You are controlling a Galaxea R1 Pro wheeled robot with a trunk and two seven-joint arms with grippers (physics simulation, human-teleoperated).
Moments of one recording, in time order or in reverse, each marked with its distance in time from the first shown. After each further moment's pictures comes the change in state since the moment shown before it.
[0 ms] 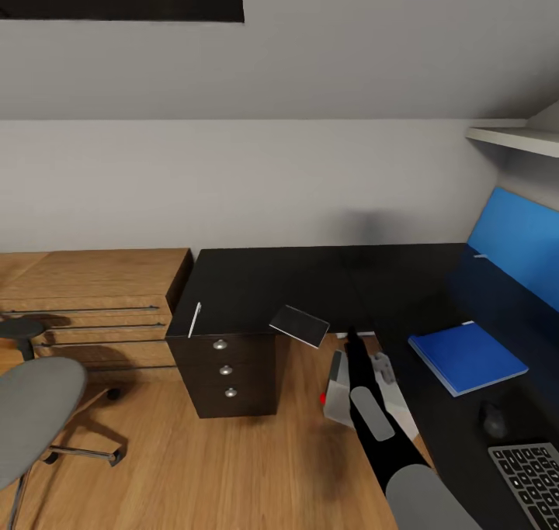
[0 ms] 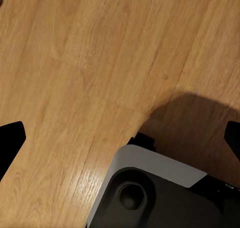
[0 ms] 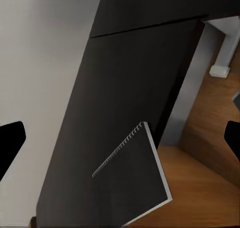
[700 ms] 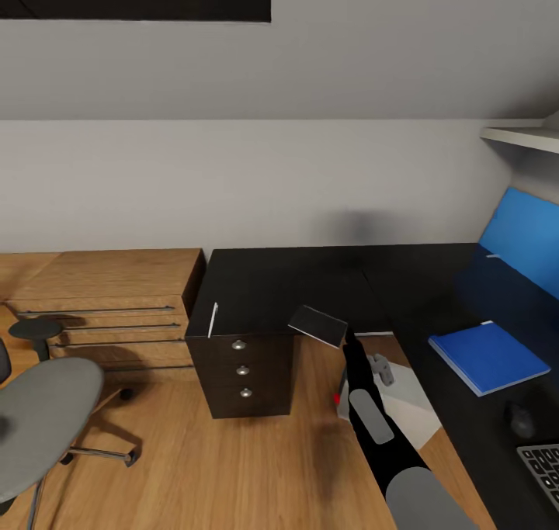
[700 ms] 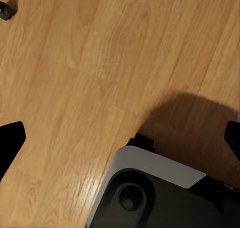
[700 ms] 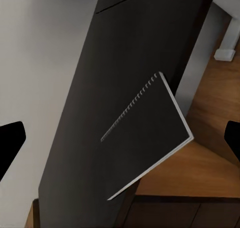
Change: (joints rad) left arm 0.000 0.000 -0.004 -0.003 -0.001 0.000 0.000; right arm 0.008 -0.001 0.016 0.000 -0.001 0.004 -0.001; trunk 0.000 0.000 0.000
